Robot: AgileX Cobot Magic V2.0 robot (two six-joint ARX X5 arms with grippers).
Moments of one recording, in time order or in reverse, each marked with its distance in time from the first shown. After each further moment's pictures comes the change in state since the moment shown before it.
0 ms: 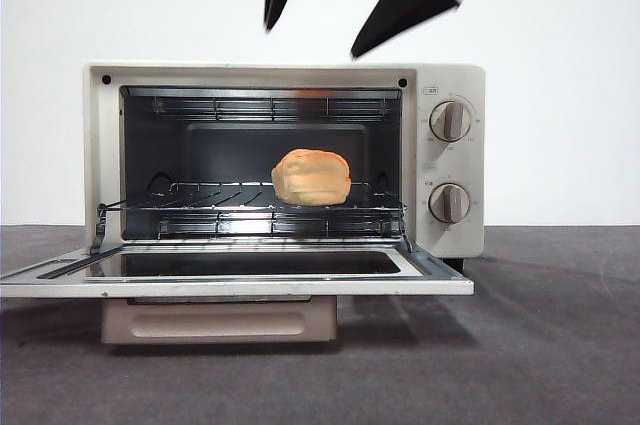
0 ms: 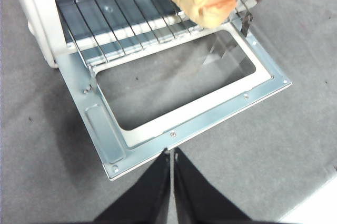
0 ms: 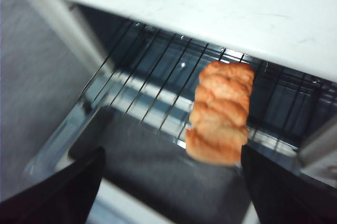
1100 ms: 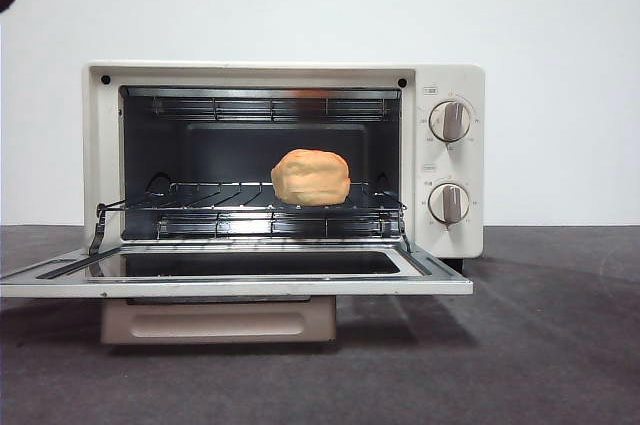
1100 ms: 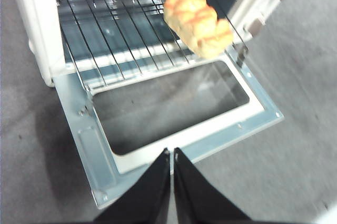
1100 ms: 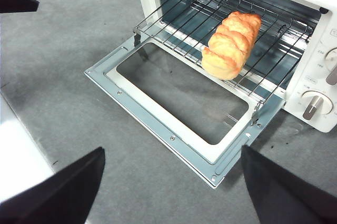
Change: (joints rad) left arm 0.016 0.002 -0.045 0.130 0.000 -0.091; right arm 0.005 -0.603 -0.295 -0.211 -0.162 -0.159
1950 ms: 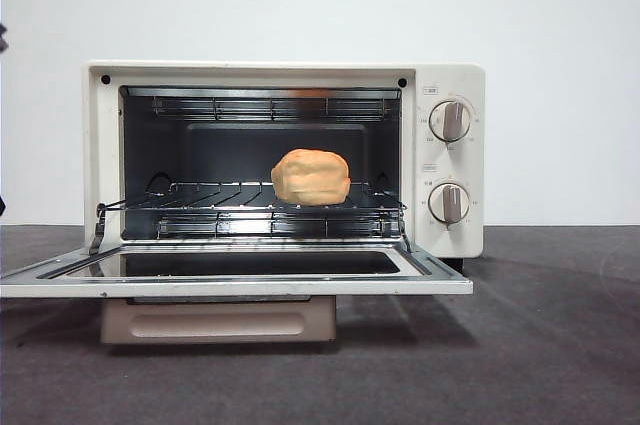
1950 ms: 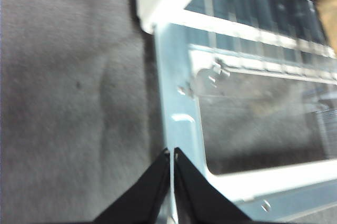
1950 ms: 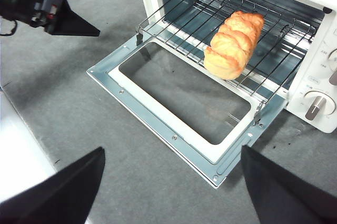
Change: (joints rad) left arm 0.411 0.352 -0.237 0.389 0.242 -0.075; right arm 0.000 0.000 0.000 0.000 -0.007 -0.002
